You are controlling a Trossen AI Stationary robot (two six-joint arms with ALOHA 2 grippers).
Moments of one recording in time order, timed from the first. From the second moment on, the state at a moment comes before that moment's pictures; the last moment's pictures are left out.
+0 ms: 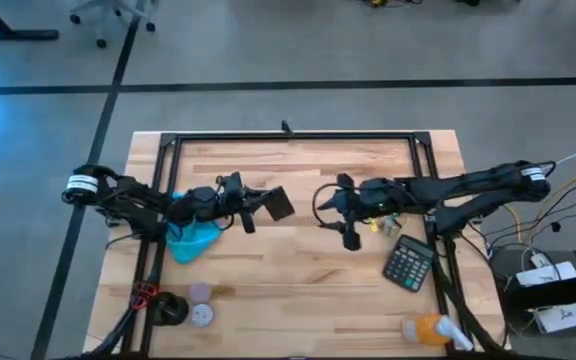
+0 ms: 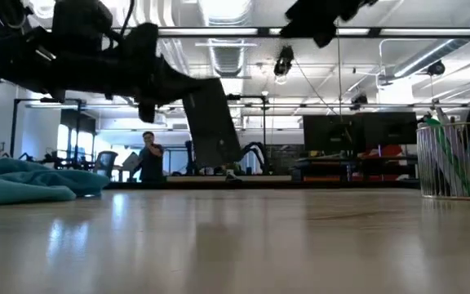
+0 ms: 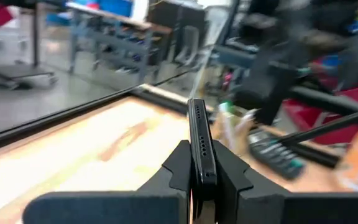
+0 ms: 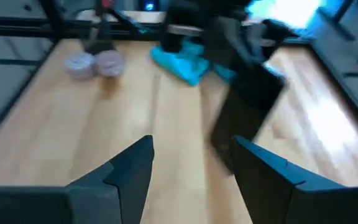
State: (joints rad) left arm 0.06 1.41 0.32 1.09 -0.24 -0.28; right arm 0.13 1.21 0.99 -0.26 0.03 0.05
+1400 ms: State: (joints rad) left arm -0.04 1.42 0.56 0.74 -0.13 -0.35; right arm 0.81 1.30 1.64 -1.30 0.00 1.36
